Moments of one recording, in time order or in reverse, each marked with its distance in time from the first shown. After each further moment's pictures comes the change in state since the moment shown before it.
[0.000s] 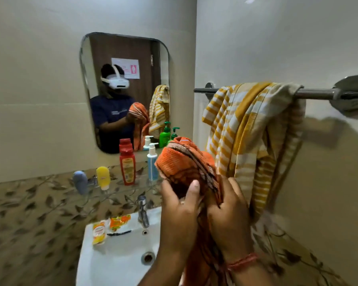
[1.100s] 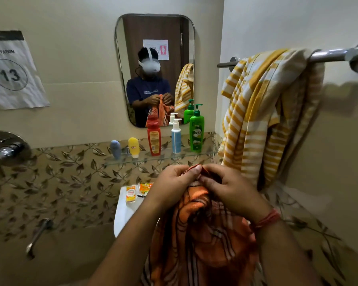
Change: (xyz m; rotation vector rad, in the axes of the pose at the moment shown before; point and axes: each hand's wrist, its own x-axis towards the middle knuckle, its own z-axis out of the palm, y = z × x) left_hand -0.024 0.007 -0.059 0.444 -0.305 -0.118; right_hand -0.010 0.001 -0.036 0.199 -0.798 -0.031
